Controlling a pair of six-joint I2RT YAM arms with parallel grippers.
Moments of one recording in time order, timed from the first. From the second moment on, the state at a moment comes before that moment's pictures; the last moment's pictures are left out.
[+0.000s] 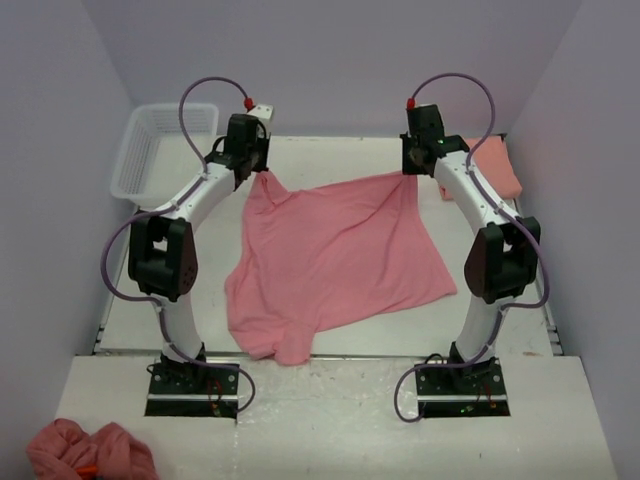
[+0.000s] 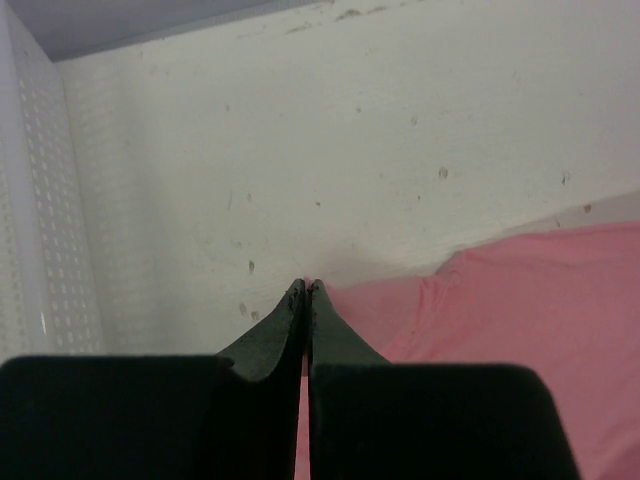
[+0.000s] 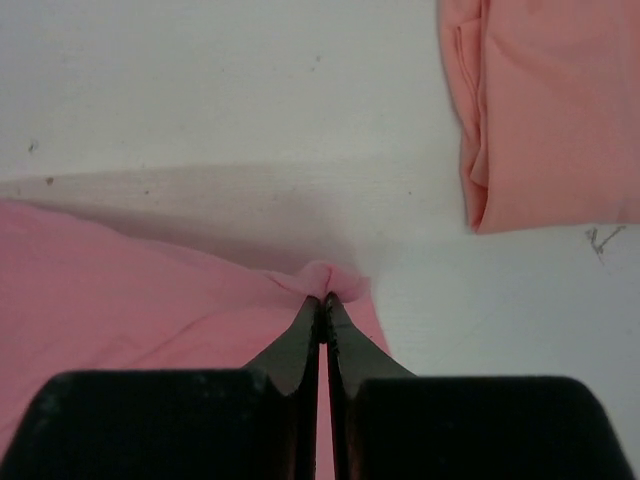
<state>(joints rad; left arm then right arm) -0.28 1.92 1.60 -0.28 -0.12 0.00 0.25 1.89 1.74 -0.68 0.24 0.16</state>
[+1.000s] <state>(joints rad) -0.27 2.11 2.38 -0.46 -0.20 0.08 0.11 2.05 2.22 -0.77 0.15 0.08</state>
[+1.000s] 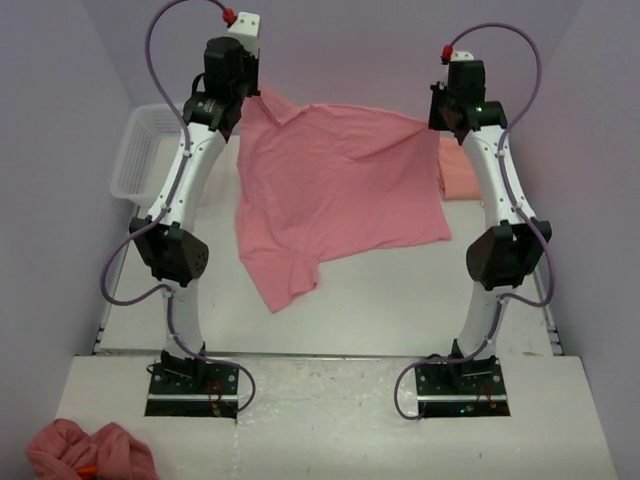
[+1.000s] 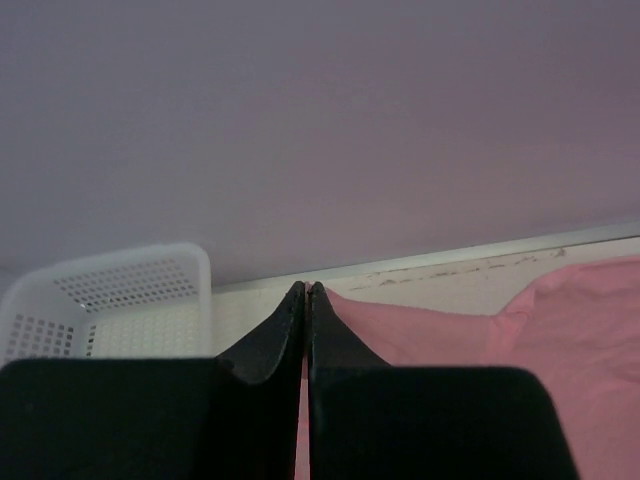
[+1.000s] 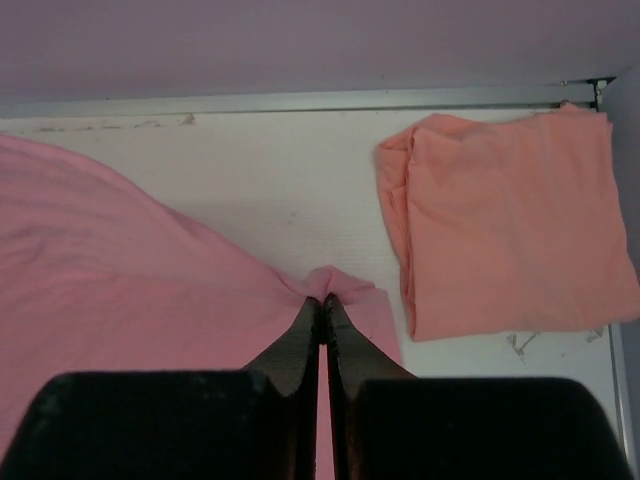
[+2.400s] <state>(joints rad) -0.19 2.09 2.38 -0.40 -0.03 0.04 0.24 1.98 2.52 -0.78 -0.02 0.08</state>
